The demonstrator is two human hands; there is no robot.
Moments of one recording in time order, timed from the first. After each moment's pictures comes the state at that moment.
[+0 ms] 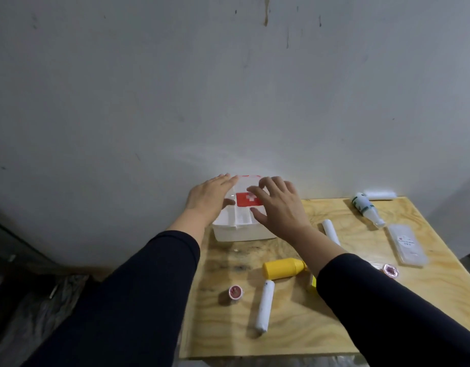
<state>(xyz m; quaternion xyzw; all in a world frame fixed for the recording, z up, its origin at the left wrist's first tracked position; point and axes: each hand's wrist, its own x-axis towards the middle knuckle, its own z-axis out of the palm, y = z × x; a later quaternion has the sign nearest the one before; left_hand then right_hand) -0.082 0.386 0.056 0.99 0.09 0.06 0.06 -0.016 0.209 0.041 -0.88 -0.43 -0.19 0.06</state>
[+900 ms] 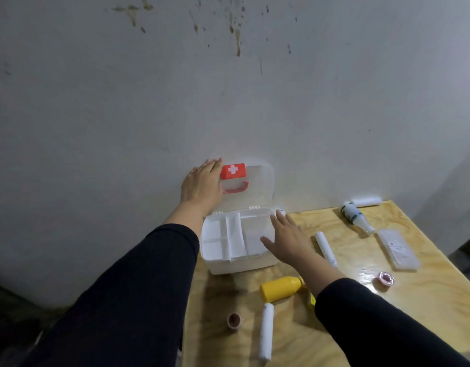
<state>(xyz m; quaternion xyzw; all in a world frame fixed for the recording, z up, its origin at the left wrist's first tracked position) -0.024 0.396 0.100 0.98 0.11 0.13 0.05 0.000 0.188 0.008 -0.96 -0.22 0.11 0.12</state>
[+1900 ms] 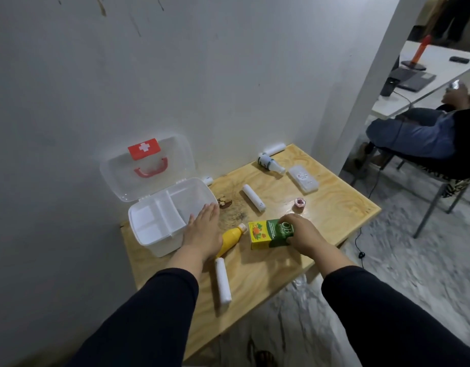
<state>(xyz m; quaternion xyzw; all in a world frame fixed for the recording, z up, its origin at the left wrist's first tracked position) -0.085 0.267 -0.013 0.99 -0.07 -0.13 0.08 -0.091 0.020 -0.029 -0.96 0.01 0.12 0.24</state>
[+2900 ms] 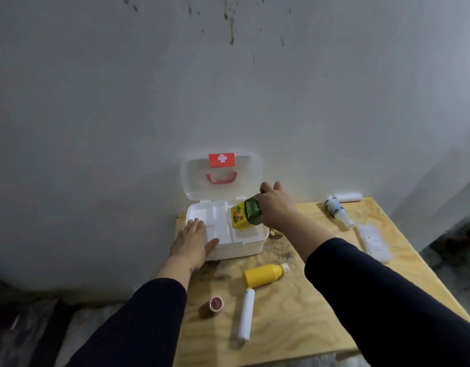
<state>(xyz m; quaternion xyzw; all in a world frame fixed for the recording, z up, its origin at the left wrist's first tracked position) -0.105 0.363 -0.004 0.96 0.19 -0.12 0.17 0.020 0.192 0.063 -0.95 -0.30 0.03 -0.01</state>
